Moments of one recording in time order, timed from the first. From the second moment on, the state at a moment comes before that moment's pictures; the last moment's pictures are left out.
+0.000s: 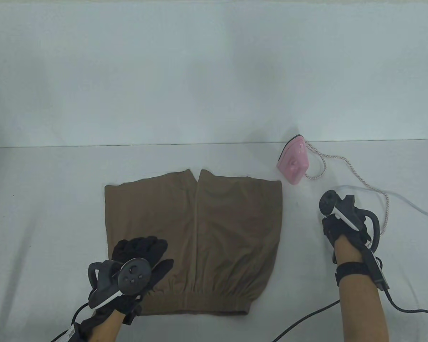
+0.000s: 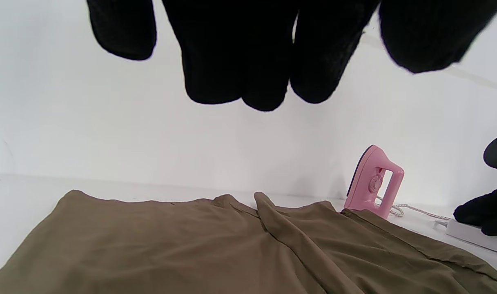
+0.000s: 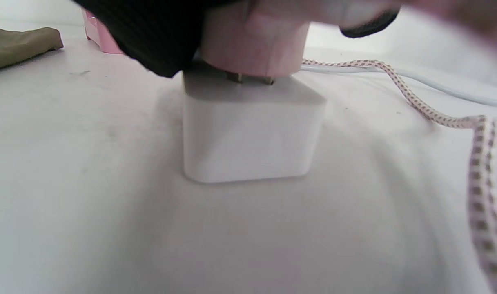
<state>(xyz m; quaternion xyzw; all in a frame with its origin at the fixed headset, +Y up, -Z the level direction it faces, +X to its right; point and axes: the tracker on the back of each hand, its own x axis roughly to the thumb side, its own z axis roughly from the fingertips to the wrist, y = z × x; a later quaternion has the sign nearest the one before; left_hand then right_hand) -0.211 -0.655 -0.274 0.08 -0.14 0.08 0.98 0.307 -0.724 -0.445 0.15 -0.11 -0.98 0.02</state>
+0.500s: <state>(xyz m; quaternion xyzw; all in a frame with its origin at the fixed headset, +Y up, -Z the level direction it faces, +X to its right) -0.196 -0.659 -0.271 0.09 -0.16 0.05 0.98 0.312 -0.729 -0.436 0.19 -0.10 -0.98 -0.05</state>
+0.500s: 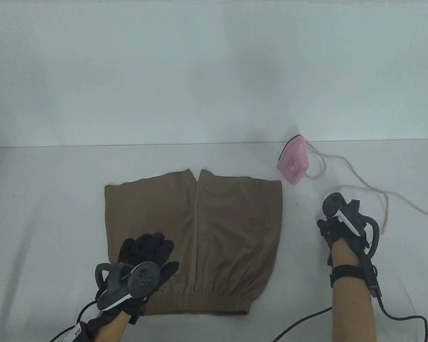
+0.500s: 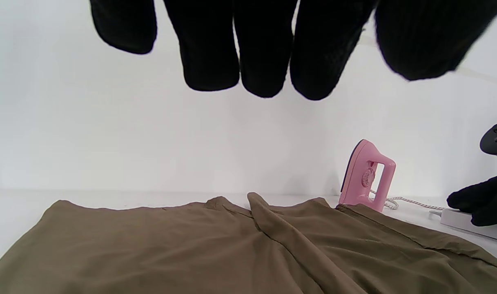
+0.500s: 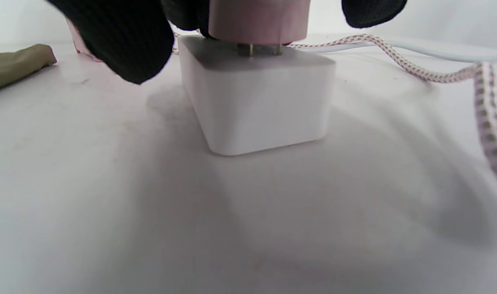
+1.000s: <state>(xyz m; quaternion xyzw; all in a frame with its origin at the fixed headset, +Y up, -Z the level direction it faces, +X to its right) -0.195 -0.651 -0.270 0.12 -0.12 0.08 0.98 0.298 -0.671 -0.412 0.16 0.04 -0.97 -0.16</state>
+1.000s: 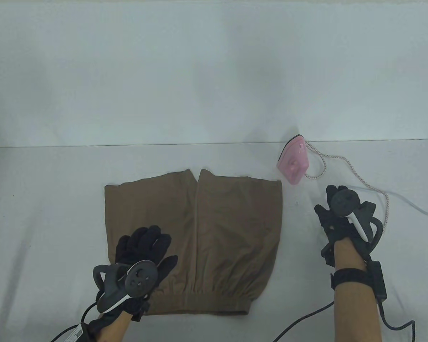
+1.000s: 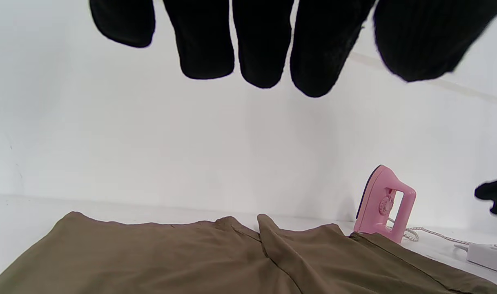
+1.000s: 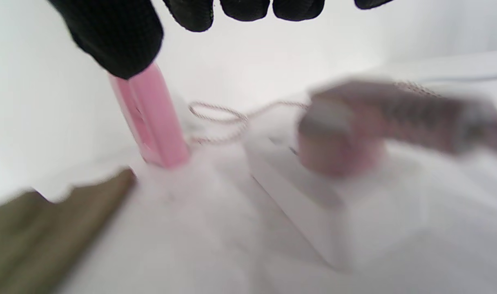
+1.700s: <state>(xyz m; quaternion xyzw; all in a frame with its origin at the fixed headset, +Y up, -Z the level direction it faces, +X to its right) -0.161 -0.647 -0.257 0.17 -0.12 0.04 0.98 0.130 -0.624 -0.294 -0.07 0.08 -0.99 -0.10</state>
